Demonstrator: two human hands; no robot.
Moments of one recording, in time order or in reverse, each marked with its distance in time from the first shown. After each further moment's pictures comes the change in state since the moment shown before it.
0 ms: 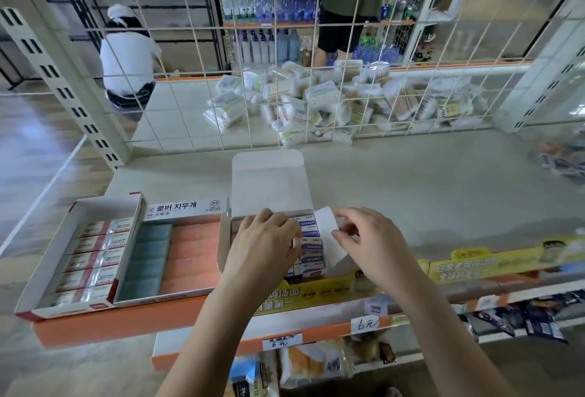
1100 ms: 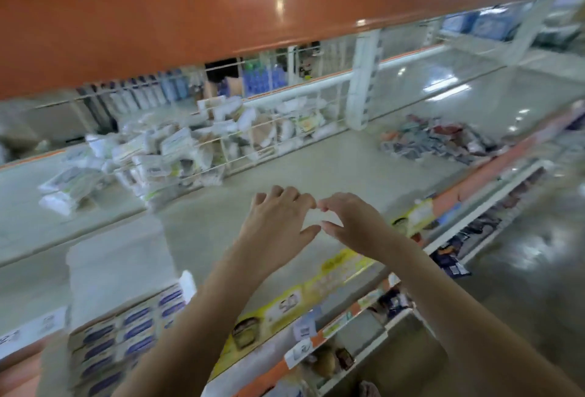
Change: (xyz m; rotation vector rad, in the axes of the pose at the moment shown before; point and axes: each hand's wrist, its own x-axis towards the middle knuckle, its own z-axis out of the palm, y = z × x) left_hand 0.136 0.170 0.014 0.079 -0.162 0.434; right_hand -0.015 0.147 -0.109 -0.138 0.051 0.198
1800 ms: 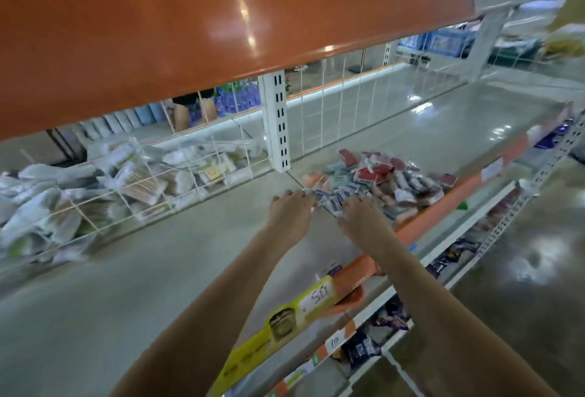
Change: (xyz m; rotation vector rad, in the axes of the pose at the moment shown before) left_hand 0.274 0.126 0.099 0.065 -0.095 -0.057; right_hand 0.063 0.264 -0.067 -0.062 -0.003 0.422
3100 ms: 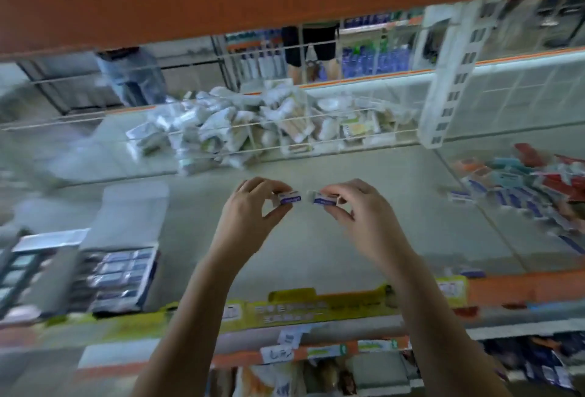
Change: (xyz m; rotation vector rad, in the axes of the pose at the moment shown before) left_hand -0.233 -0.127 -0.033 -0.315 0.564 -0.482; right_hand -0.073 -0.173 0.042 0.446 0.035 -0.802
